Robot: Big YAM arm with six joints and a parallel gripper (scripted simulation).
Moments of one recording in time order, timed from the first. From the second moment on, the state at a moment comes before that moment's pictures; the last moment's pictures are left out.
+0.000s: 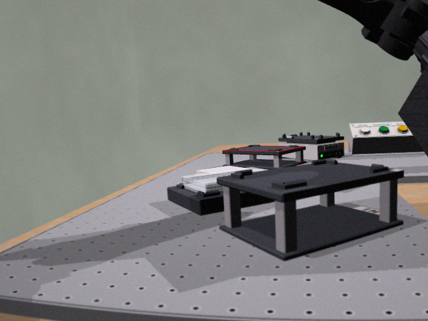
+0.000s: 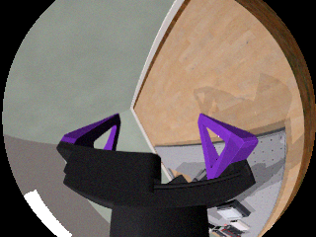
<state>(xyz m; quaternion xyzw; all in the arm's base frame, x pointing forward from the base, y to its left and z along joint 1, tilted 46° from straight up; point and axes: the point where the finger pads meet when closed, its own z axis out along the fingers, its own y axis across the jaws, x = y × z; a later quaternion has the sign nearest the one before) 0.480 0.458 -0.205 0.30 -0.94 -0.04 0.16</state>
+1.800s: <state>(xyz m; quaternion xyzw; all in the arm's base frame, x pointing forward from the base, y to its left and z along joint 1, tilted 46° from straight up) 0.491 0.416 -0.093 0.27 -0.96 0.03 0.11</state>
